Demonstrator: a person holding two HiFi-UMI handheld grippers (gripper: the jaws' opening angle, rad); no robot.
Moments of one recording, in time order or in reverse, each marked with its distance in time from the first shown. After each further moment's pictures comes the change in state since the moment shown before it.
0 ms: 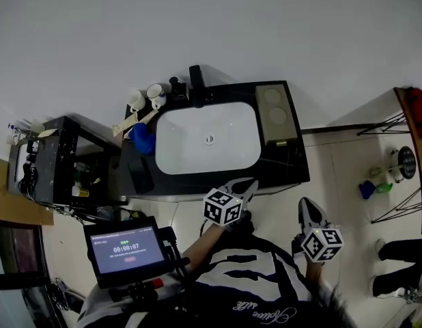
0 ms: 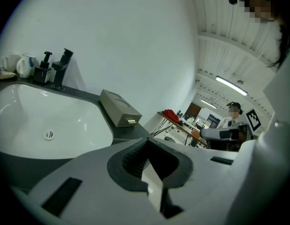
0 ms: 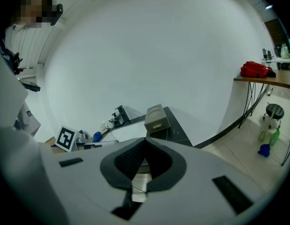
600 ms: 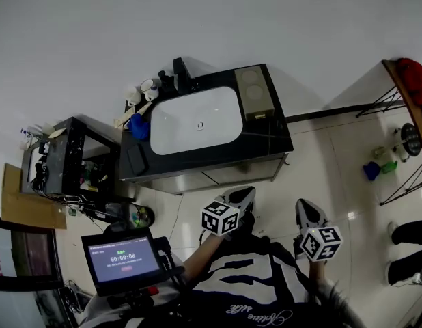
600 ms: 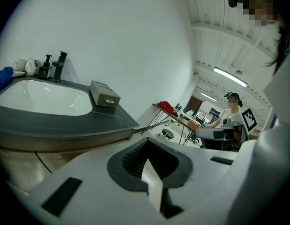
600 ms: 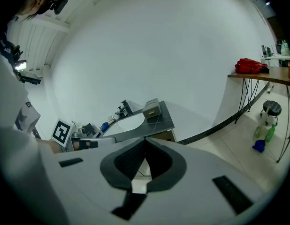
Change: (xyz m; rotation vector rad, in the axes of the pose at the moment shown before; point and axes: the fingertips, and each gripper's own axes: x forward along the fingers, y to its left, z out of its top) left arm -0.025 -0.123 -0.087 0.031 0.052 0.040; right arm -0.118 -0.035 -0.066 -0.012 0.040 0.052
